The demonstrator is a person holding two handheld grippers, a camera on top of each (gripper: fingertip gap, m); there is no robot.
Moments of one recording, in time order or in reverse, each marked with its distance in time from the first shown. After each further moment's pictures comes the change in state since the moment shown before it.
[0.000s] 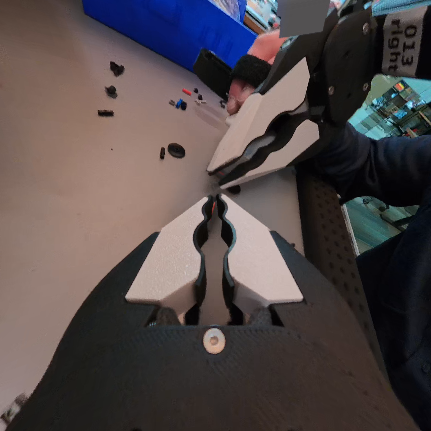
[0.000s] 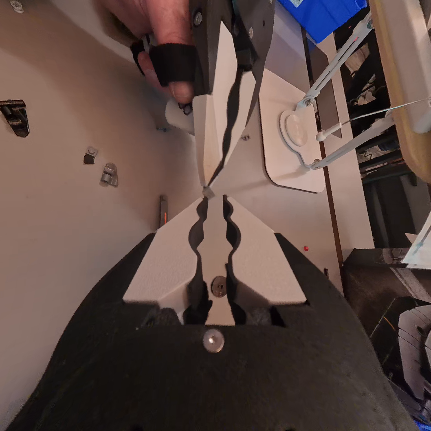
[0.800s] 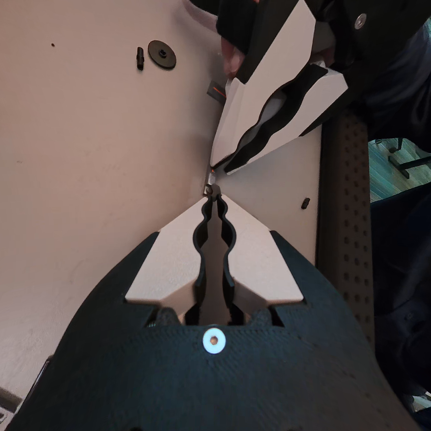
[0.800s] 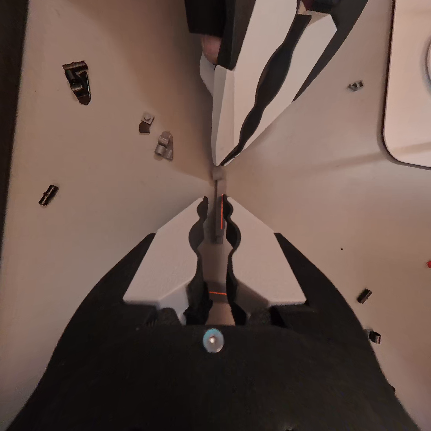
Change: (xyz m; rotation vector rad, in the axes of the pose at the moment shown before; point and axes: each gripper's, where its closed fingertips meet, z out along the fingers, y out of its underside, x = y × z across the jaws) left arm -0.003 0.060 0.013 -0.344 -0.003 -0.036; right arm -0.060 0.032 0.021 -0.144 -0.361 0.109
